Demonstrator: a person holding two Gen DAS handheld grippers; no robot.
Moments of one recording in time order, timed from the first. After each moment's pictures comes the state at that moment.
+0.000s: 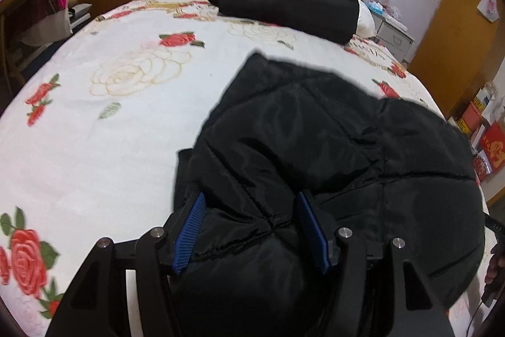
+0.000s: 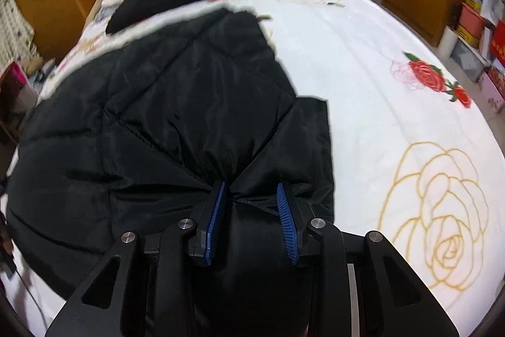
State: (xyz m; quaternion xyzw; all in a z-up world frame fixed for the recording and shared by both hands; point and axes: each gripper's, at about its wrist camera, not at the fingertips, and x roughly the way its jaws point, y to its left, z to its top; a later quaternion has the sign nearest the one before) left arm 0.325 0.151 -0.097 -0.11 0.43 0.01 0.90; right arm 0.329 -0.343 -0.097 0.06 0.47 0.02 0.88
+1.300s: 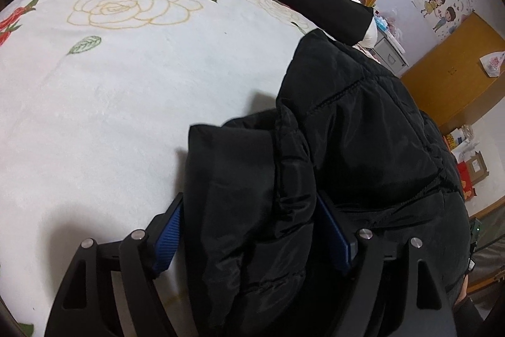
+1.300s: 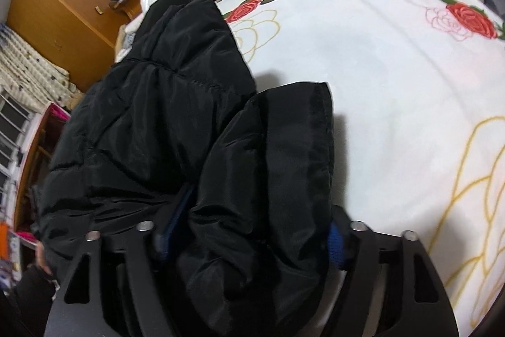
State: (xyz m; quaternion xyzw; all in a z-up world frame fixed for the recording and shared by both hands) left arm 0.357 0.195 -0.163 -0.25 0.47 -0.06 0.85; right arm 0.357 -0.395 -0.151 0.21 0.47 0.14 0.84
